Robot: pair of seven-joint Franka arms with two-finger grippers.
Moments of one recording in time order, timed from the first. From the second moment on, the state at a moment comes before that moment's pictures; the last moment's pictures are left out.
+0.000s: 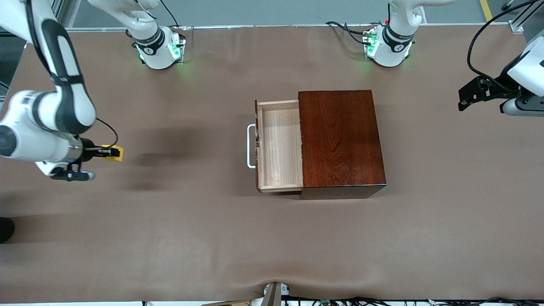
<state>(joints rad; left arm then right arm) -0.03 0.01 -0.07 -1.51 0.03 1.51 -0.01 -0.05 0.28 -0.06 -1.87 0.05 1.86 -0.03</state>
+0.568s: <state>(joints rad) -0.01 0.01 -0.07 -1.51 0.03 1.51 -0.01 -0.04 0.26 -0.06 -1.50 0.05 1.44 0.04</state>
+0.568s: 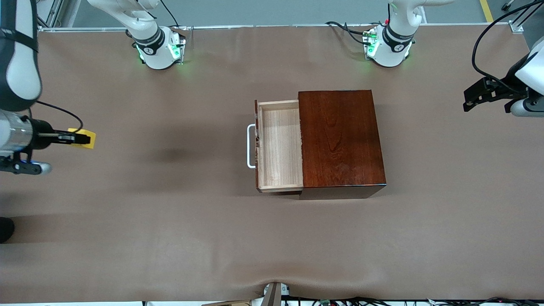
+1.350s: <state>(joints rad) -0.01 0.01 -0.08 -1.51 0.03 1.51 -0.01 0.07 0.24 -0.05 -1.48 0.16 1.38 0.40</state>
